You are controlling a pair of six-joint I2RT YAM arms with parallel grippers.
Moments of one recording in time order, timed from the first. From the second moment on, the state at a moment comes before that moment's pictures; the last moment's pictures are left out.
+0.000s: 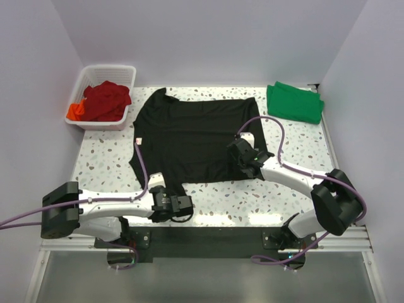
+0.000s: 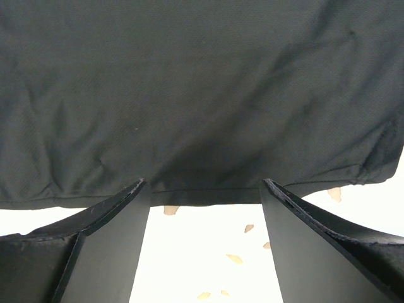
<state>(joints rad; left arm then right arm) -1.29 1.27 0.71 -1.12 -0.51 -1.66 0.70 1.45 0.82 -0.42 0.36 0.58</state>
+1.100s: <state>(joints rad) -0.98 1.37 0.77 -0.82 -0.65 -1.45 0.47 1.37 0.74 -0.44 0.39 0.55</state>
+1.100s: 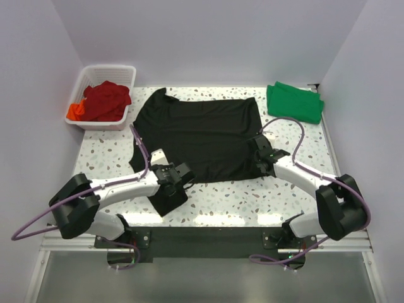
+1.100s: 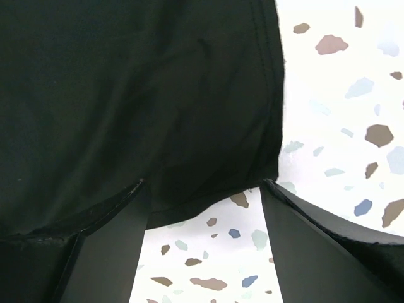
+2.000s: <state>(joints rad) -0.74 1.44 0.66 -0.41 -0.55 -1.09 0.47 1.51 0.76 -0.37 0.32 0.54</state>
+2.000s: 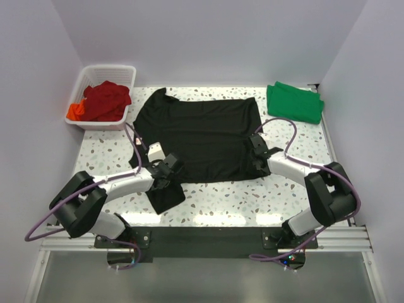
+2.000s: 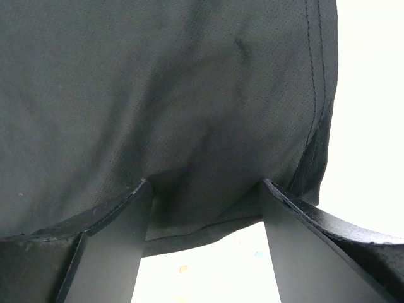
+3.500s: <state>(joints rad) -1.16 1.35 0.91 -0.98 -0.62 -1.50 0.47 1.11 0.89 -0.80 0.32 0.71</state>
